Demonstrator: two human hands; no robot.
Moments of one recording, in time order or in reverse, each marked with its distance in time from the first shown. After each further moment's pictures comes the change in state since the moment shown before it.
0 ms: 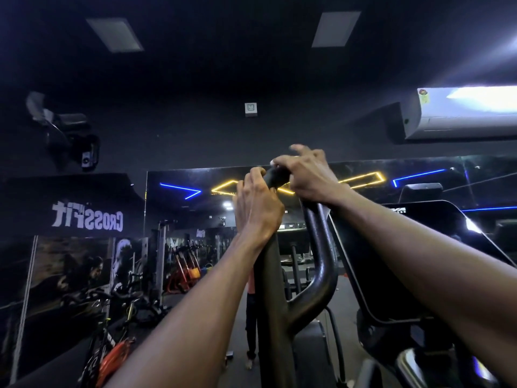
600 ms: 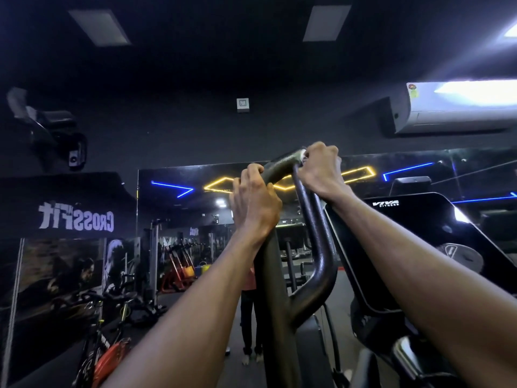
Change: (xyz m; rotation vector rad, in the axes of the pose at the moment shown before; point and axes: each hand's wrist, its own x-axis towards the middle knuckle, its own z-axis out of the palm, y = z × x) left_hand -0.002 0.000 0.000 -0.053 -0.004 -0.014; right_hand -0.013 -0.003 -0.008 0.290 0.240 0.478
